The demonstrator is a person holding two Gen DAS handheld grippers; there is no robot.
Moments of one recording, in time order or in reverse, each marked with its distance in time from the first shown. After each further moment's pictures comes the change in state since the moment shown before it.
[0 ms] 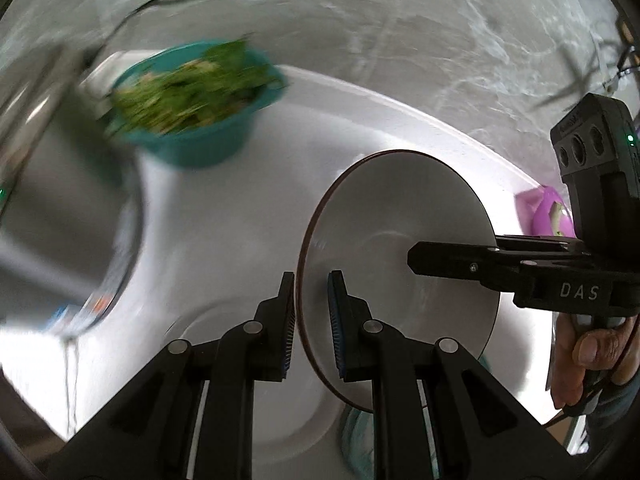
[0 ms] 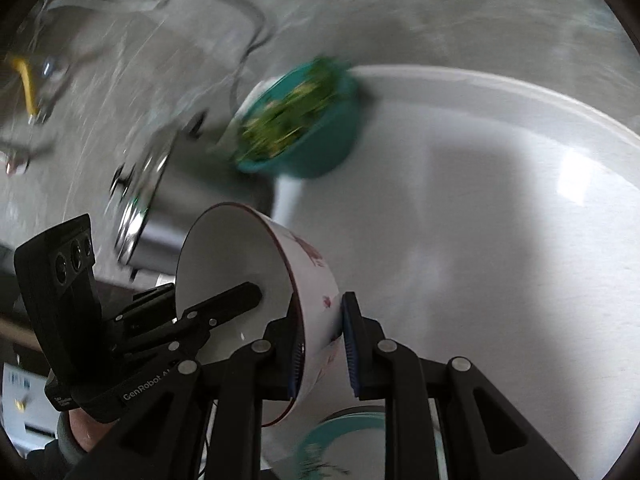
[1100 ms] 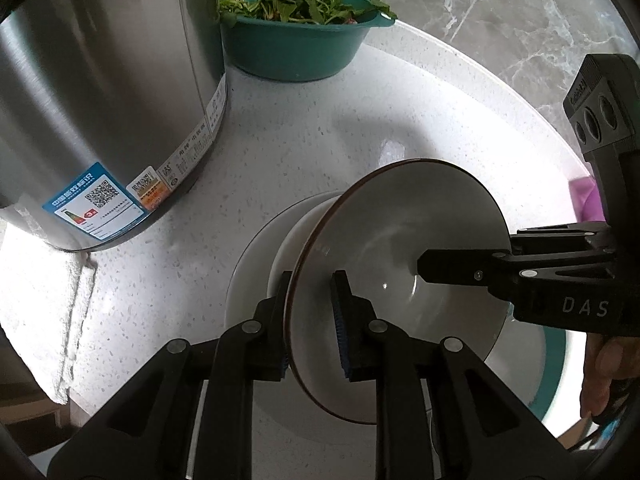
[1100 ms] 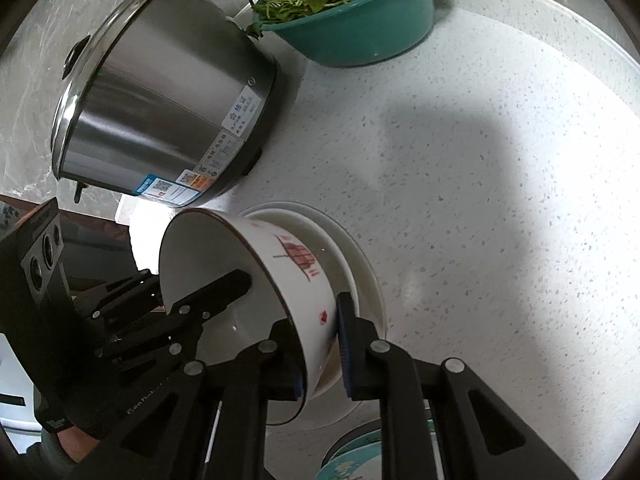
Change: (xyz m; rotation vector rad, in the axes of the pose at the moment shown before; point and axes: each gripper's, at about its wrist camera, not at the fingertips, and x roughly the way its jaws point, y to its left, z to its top) left arm 0.045 0.068 -0.069 -0.090 0.036 0.105; right arm 0.112 0.039 -0.031 -0.083 0.203 -0.128
